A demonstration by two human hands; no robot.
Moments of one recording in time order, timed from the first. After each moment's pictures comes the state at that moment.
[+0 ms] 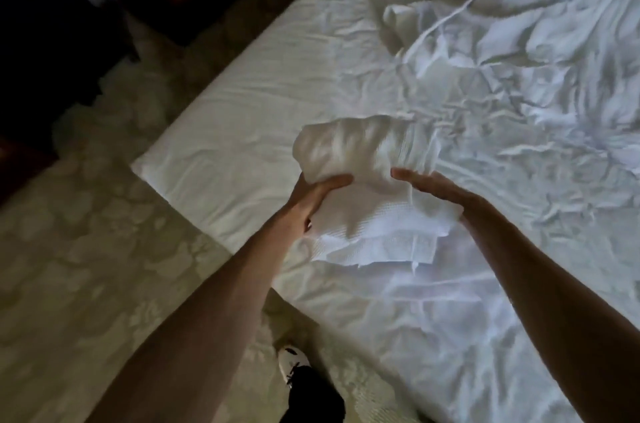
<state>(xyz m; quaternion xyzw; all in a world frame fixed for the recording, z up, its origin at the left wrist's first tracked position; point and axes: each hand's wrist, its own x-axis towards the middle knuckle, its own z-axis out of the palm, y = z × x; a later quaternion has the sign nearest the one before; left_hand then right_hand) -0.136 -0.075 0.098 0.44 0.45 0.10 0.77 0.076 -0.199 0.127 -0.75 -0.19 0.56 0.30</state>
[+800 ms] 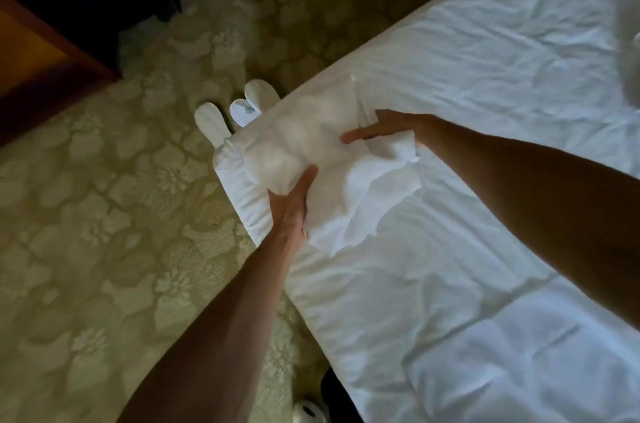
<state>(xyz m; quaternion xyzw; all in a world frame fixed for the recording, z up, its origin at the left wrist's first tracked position) -0.288 0.185 -0.075 0.16 0.63 0.41 0.64 -0.066 0.281 -0.029 -0.68 -0.40 0.62 0.05</state>
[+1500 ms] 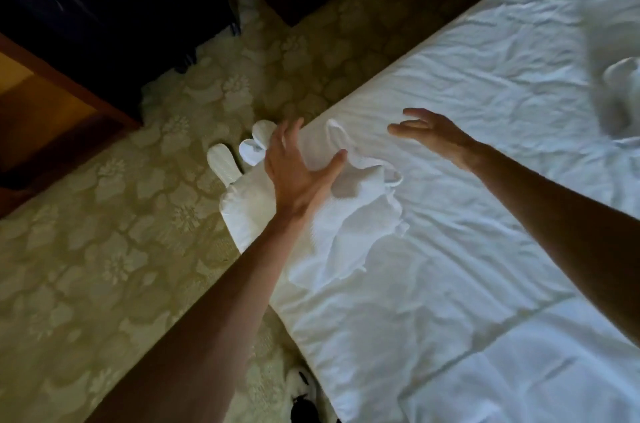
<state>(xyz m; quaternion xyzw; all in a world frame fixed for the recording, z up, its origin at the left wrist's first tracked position) -0.231 0.255 0.033 0.63 0.66 0.29 0.29 0.033 0.272 0.012 -0.70 -0.42 0.53 0.22</state>
